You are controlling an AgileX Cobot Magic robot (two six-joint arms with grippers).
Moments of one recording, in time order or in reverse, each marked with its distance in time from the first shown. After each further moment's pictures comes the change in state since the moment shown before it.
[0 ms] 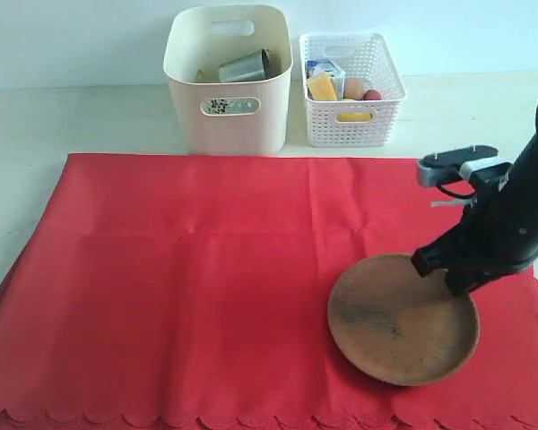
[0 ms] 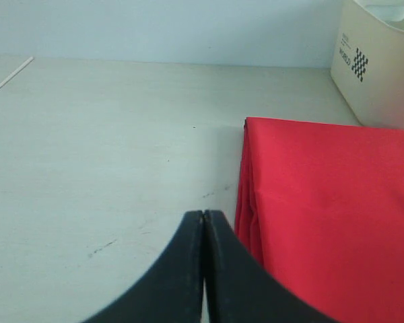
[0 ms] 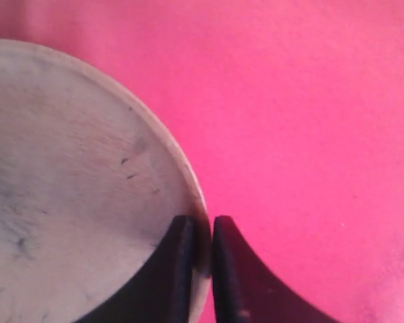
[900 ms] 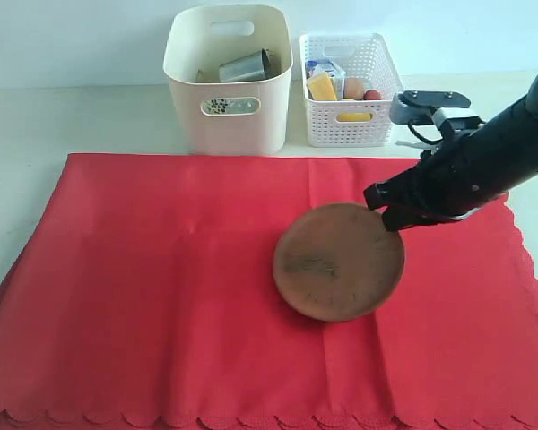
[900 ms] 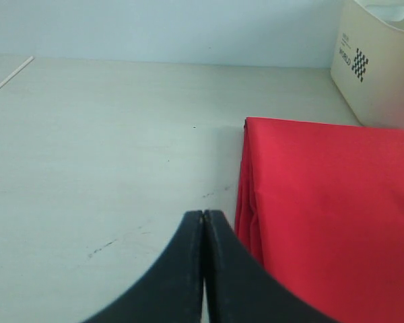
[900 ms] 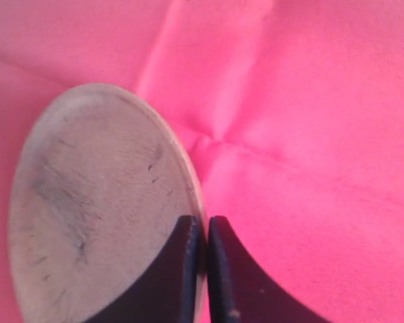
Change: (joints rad) left arm 0.000 0.000 0.000 0.000 0.000 0.000; right arm 0.000 0.037 -0.065 0.494 -0.184 -0.380
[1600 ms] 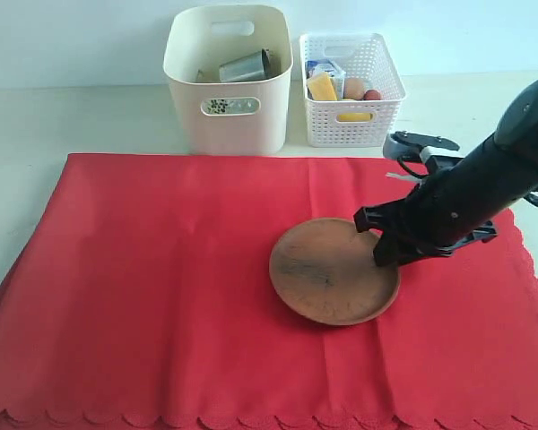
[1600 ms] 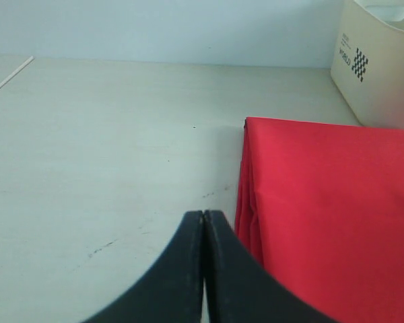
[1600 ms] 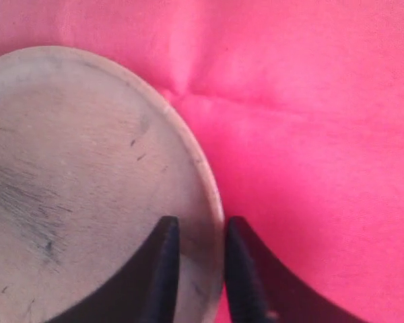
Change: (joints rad) left arm 0.000 0.000 0.000 0.000 0.000 0.000; right arm 0.000 0.141 -0.005 0.034 0.006 0.101
